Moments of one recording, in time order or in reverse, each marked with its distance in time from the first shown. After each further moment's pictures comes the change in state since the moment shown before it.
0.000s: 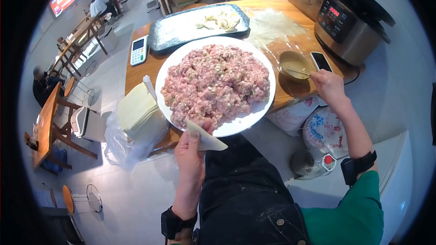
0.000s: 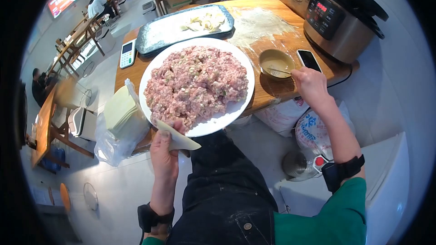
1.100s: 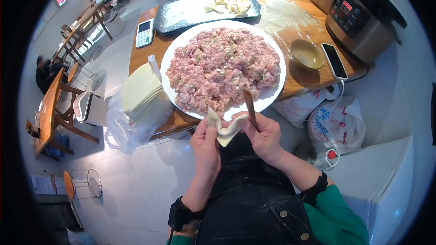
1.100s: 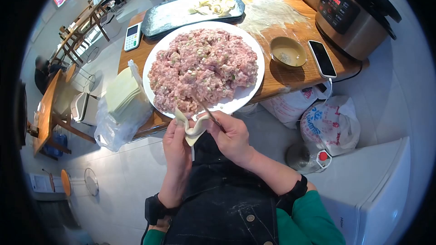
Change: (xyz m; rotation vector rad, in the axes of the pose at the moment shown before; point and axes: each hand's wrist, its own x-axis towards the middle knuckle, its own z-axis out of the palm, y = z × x) left_hand -0.015 -0.023 0.006 -0.154 -0.027 0.000; right_hand -0.043 -0.233 0.008 1.723 -0.065 0.313
